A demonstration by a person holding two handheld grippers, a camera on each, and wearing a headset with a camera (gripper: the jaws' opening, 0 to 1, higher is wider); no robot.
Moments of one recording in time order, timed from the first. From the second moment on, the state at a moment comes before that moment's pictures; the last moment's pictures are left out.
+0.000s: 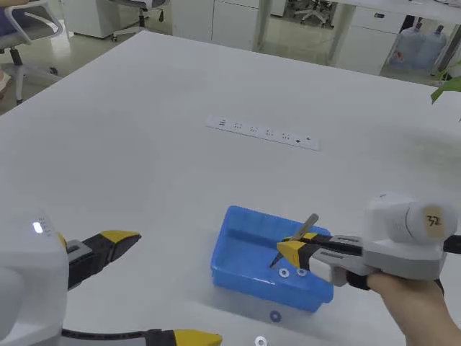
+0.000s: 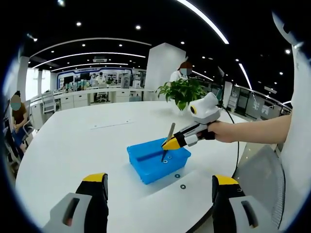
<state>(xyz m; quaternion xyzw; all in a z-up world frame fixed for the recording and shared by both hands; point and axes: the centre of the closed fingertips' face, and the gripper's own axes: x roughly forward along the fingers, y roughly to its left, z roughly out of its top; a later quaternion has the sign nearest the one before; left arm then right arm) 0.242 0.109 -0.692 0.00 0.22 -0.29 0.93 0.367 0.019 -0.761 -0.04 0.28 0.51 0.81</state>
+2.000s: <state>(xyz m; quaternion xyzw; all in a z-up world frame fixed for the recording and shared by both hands) 0.240 0.100 -0.700 0.02 0.24 -0.31 0.92 0.298 0.016 -0.745 0.00 0.27 0.52 0.81</state>
